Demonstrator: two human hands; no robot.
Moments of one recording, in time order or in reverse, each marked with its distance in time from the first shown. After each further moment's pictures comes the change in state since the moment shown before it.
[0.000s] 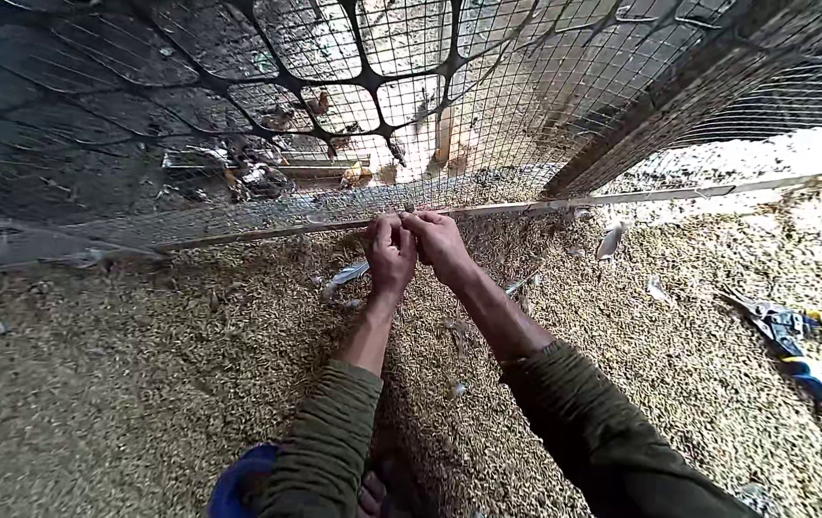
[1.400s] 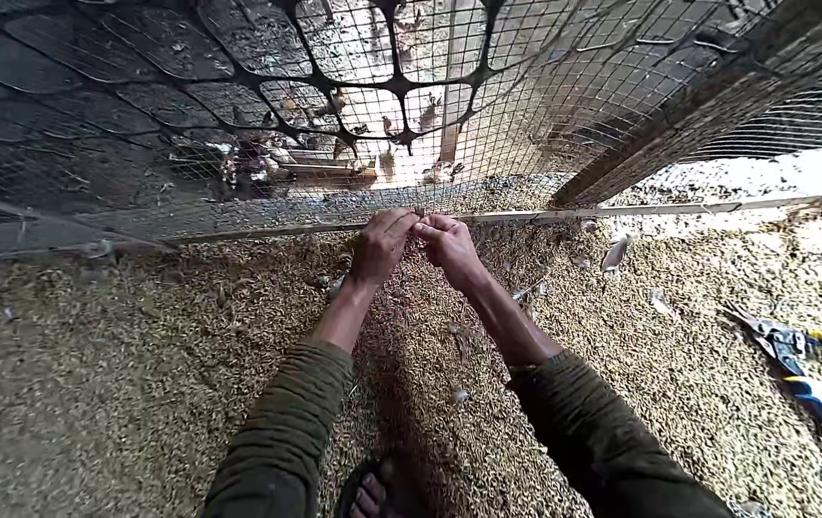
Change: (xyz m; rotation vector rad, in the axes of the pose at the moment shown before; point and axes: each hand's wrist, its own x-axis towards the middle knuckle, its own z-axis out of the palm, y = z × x) left_hand 0.037 -0.034 -0.028 0.185 -0.184 0.555; right_hand 0.006 0.009 -0.009 -0.008 -0.099 -0.170
